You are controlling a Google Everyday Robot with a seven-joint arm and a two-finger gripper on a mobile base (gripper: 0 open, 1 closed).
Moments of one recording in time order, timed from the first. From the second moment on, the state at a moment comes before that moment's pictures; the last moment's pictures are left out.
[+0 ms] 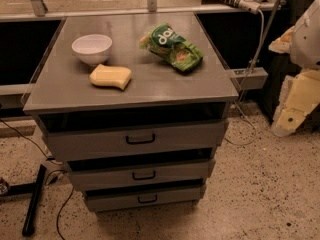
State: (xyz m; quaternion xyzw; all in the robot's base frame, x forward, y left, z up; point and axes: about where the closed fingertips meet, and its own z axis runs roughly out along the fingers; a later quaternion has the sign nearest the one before) arm 0.438 -0.216 0.977 -0.60 0.78 -0.04 0.16
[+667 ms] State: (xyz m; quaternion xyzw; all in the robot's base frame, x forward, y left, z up) arm 0.439 -0.204 0.943 -0.62 0.76 -0.02 0.17
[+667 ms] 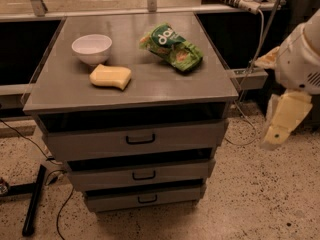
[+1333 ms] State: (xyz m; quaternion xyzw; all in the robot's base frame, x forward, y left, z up) arm 0.440 -0.189 0.868 -0.66 0.72 0.00 0.22
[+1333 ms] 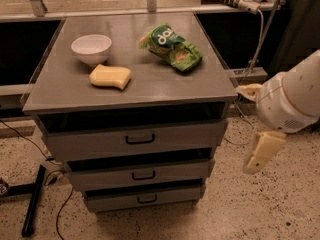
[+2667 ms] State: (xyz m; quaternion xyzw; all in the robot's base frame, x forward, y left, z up) arm 0.516 -0.185 0.749 -0.67 0.68 0.04 0.30
